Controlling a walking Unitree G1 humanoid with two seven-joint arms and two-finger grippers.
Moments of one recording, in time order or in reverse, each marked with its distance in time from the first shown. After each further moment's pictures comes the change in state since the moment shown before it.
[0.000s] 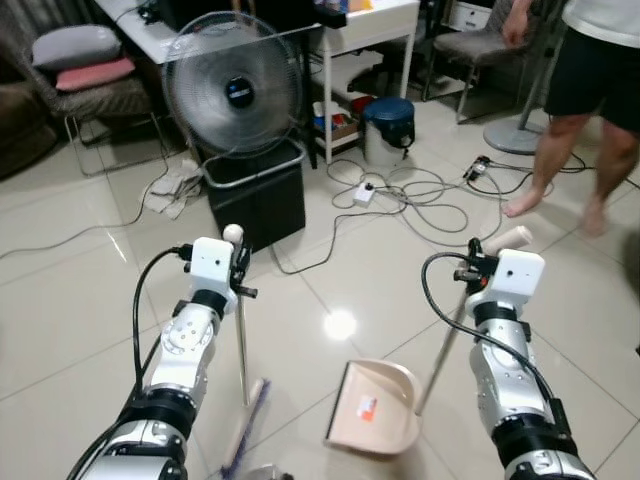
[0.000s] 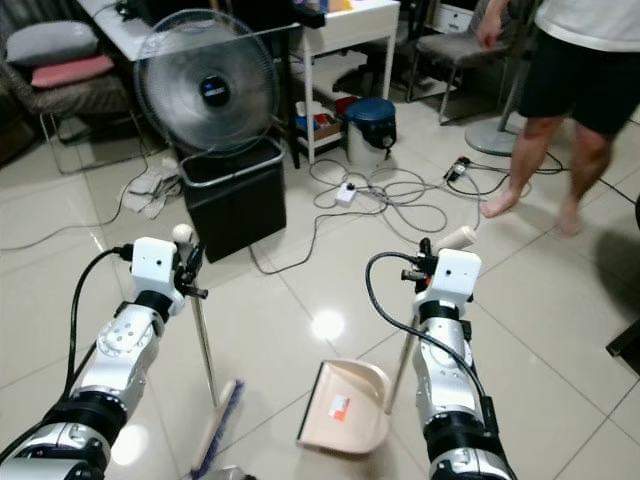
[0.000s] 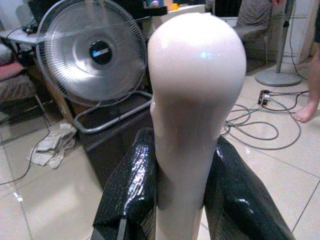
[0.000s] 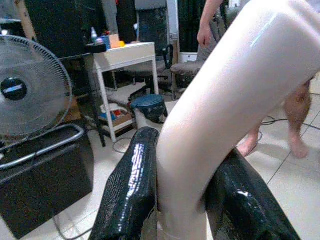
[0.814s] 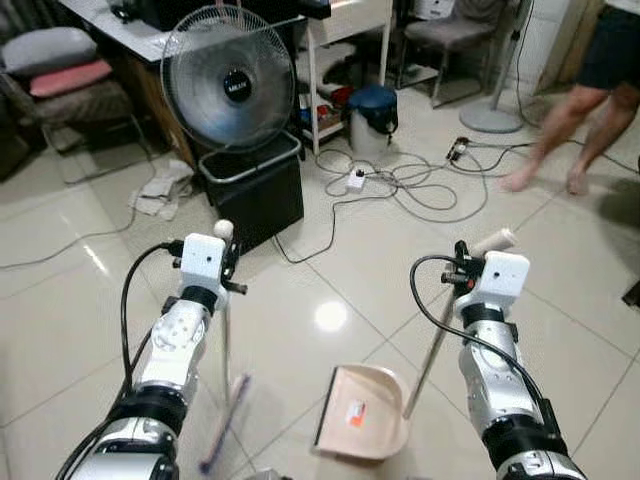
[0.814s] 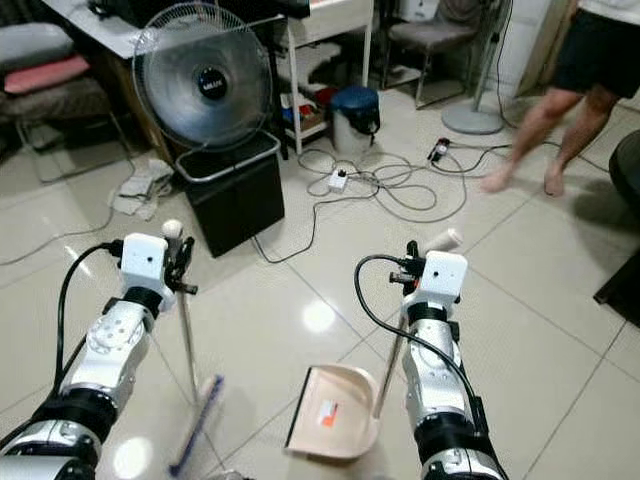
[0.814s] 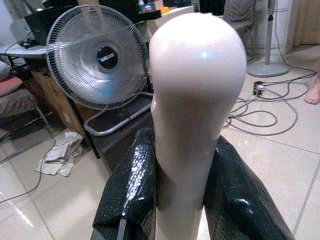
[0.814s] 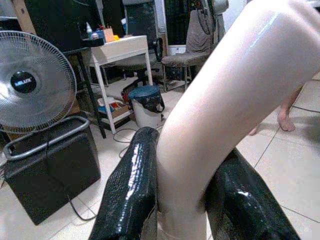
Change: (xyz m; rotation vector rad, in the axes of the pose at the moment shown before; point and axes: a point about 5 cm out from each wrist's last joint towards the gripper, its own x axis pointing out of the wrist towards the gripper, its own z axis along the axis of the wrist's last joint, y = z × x) left arm 0.001 0.005 0.003 0.036 -0.013 0.020; right arm -0.002 0.007 -0.004 0.007 0.019 0.018
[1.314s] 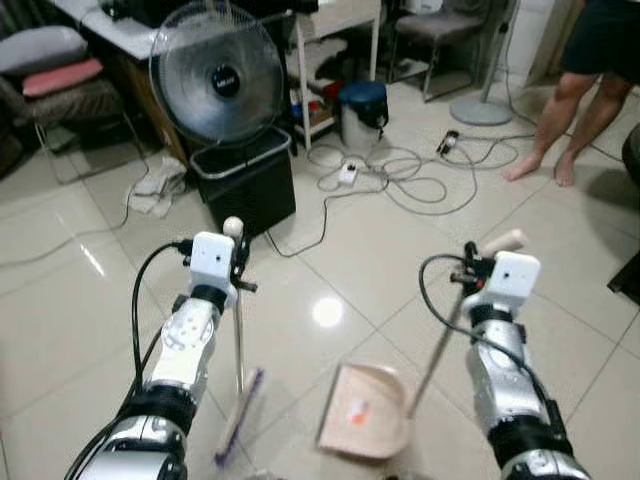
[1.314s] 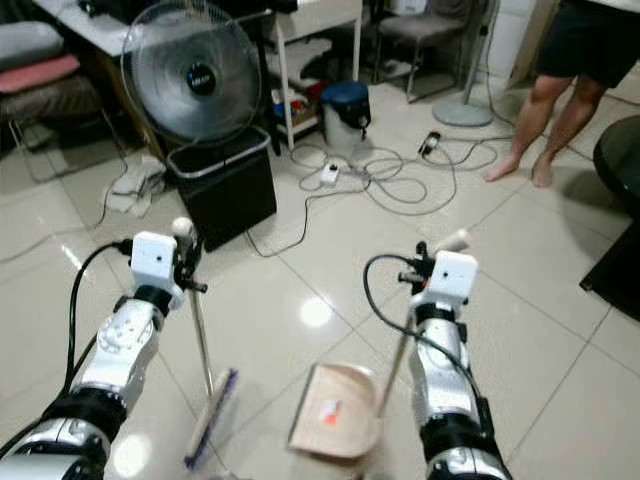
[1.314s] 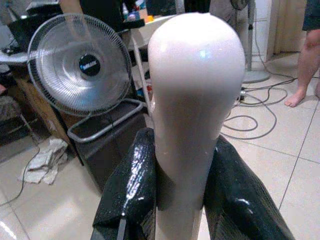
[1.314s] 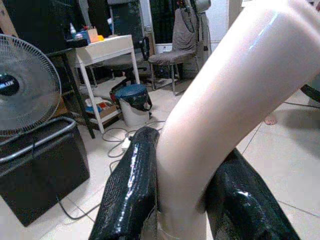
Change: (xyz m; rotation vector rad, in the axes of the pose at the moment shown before) left arm 0.002 -0.007 0.004 -0.007 -0.033 -0.017; right arm 0.001 -0.005 0.000 0.016 0.006 -0.017
